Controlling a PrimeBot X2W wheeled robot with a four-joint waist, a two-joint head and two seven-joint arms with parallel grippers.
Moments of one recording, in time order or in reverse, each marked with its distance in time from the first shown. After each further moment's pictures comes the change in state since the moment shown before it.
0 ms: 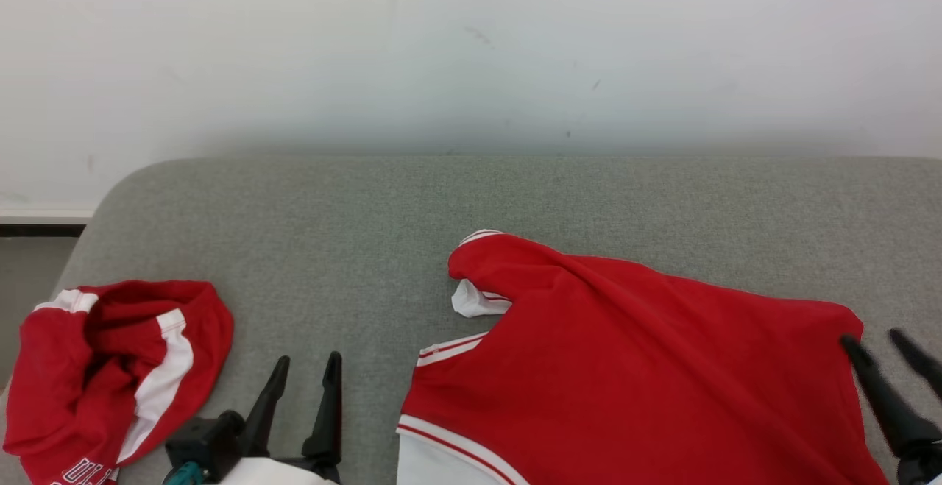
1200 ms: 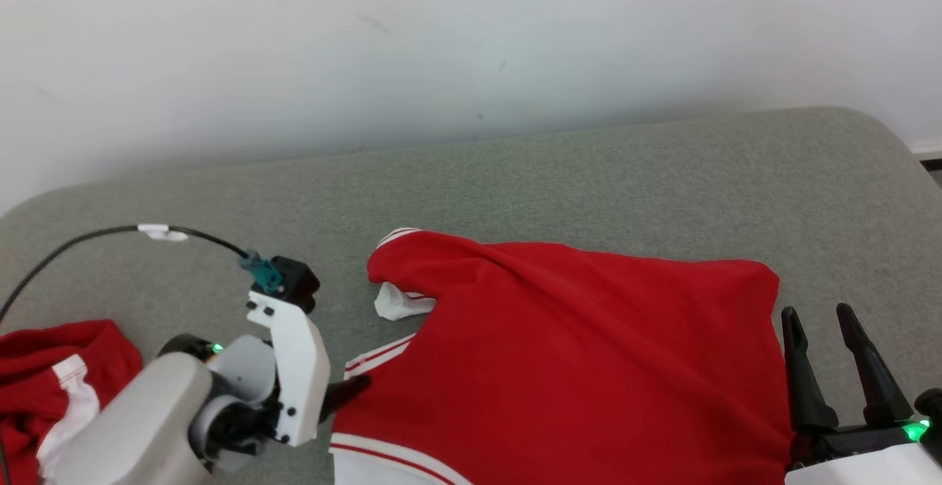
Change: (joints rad) left arm -0.447 0.390 -0.459 0.044 -0.404 -0.049 1.015; right arm -0.154 0.303 0.049 0.346 -0.402 -0.001 -0.600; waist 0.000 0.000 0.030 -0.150
